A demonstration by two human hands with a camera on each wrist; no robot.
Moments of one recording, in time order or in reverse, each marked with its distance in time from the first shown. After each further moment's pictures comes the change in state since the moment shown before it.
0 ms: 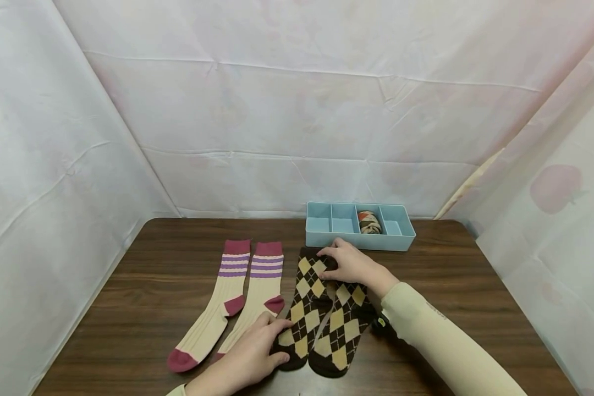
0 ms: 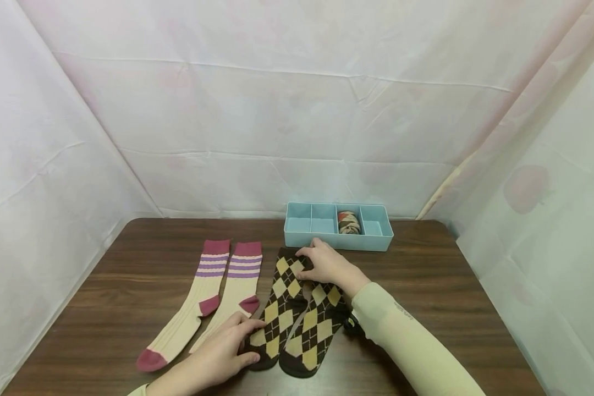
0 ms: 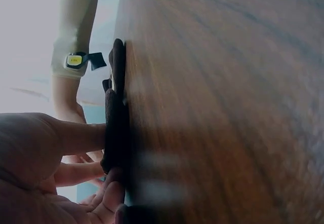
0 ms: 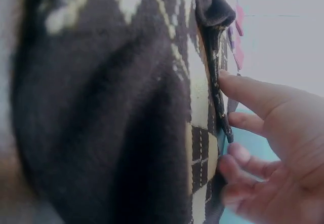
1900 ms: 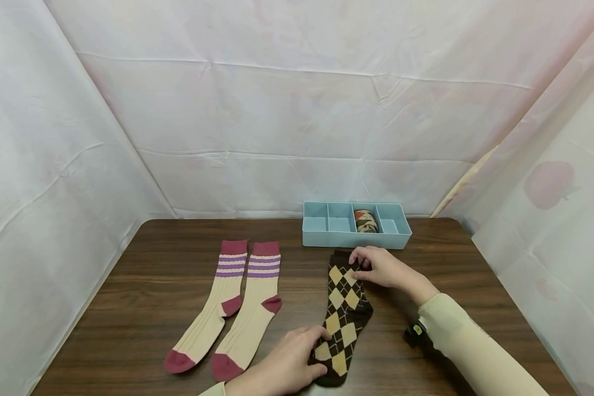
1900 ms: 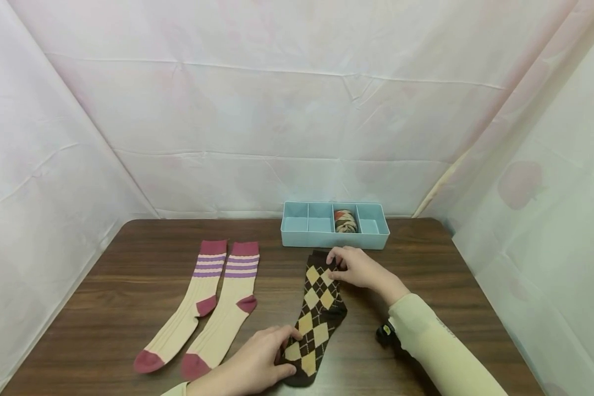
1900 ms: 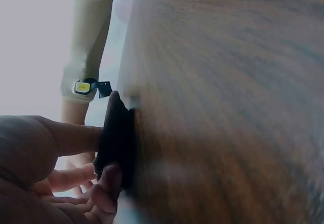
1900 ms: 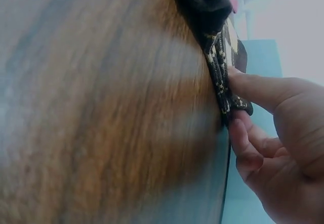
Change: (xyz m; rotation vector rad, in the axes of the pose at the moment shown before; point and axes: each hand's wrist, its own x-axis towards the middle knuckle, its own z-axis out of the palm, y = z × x) left_hand 0.030 0.051 0.037 -0.016 -0.096 0.060; right_hand -0.056 0.071 -0.010 0.114 0.113 -0.090
